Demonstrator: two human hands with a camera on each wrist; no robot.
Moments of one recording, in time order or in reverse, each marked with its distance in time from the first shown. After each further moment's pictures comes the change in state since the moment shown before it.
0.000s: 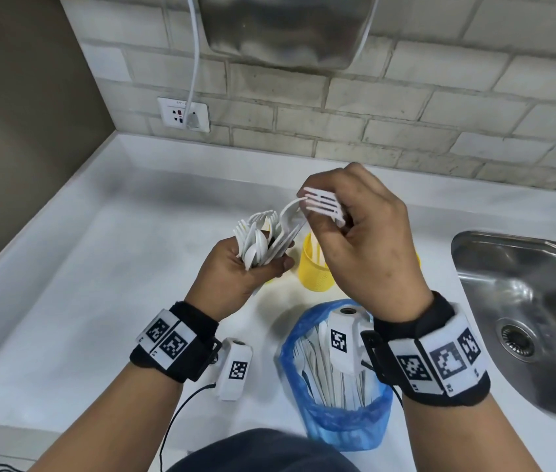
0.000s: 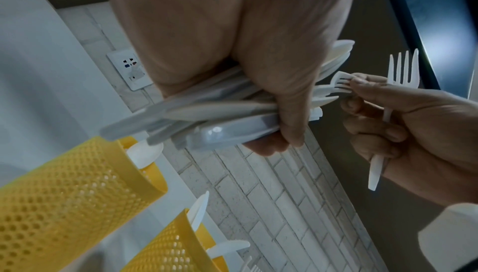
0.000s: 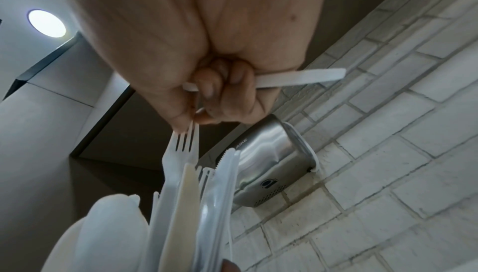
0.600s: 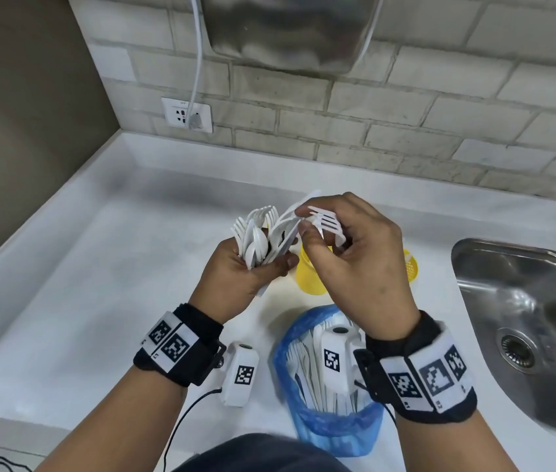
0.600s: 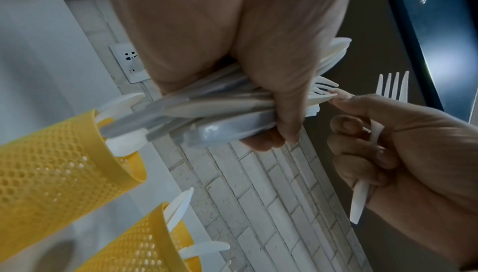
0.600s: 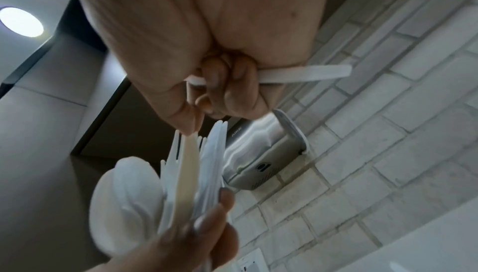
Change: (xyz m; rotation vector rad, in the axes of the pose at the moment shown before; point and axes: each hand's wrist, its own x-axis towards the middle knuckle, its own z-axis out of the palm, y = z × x) left_hand -0.003 0.013 0.018 -0.076 0.017 0.036; right_hand -0.016 0.007 0.005 0.153 0.042 0.132
